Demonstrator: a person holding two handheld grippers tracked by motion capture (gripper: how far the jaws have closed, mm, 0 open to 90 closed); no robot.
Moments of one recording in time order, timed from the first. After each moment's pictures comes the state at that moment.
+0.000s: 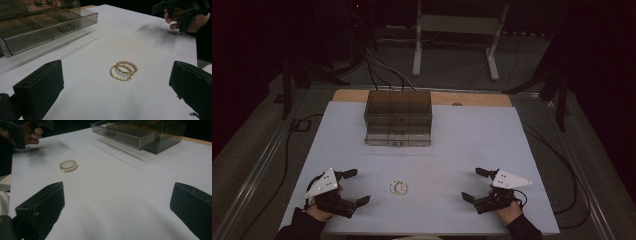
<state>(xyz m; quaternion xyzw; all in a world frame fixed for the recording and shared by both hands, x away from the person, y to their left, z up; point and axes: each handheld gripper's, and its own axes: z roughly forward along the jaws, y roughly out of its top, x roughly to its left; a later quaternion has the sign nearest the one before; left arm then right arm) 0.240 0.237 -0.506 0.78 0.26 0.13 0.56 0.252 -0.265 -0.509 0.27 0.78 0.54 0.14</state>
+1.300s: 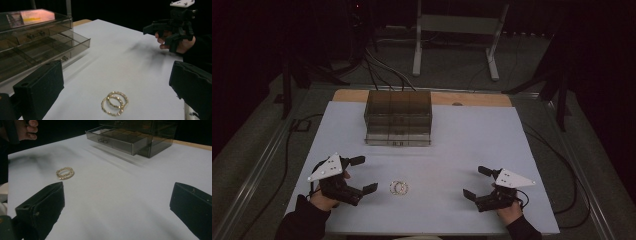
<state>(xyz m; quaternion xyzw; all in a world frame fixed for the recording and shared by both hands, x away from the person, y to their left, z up) 0.259 0.211 -0.456 0.77 0.25 0.11 0.58 0.250 -0.267 -0.503 0.30 0.76 0.56 0.15</state>
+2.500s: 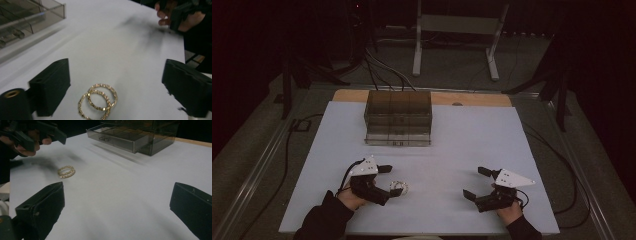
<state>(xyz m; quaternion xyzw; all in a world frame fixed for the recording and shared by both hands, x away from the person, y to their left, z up) 0.276 0.150 -0.490 0.83 0.24 0.04 0.50 0.251 -0.268 -0.505 0.30 0.77 0.55 0.14</state>
